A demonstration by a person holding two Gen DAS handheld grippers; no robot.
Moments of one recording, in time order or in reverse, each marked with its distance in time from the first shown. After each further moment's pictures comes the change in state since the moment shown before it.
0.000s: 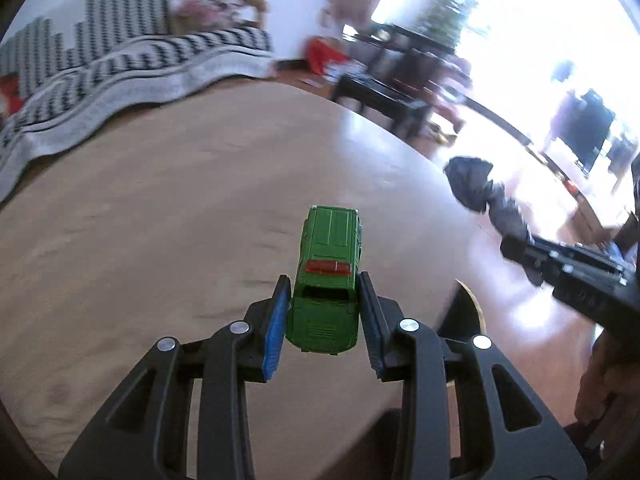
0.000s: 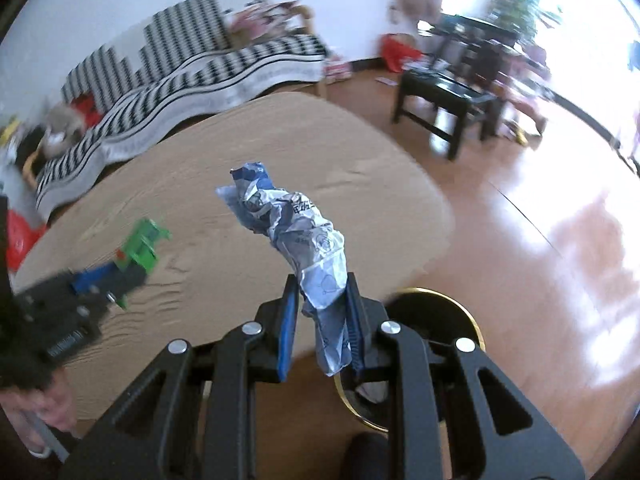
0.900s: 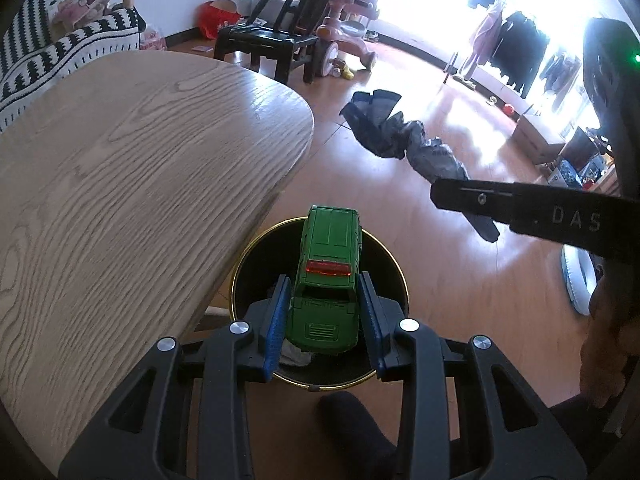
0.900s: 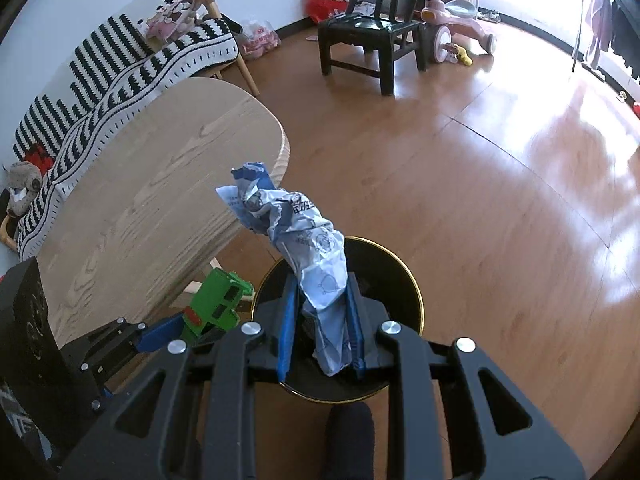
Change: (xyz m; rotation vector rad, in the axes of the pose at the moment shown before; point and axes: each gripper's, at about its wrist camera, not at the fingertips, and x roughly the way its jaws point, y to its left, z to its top) left arm 0.099 -0.141 -0.030 0.211 0.150 -0.202; right arm 0.015 -0.146 -0.036 0.233 0.135 -0.046
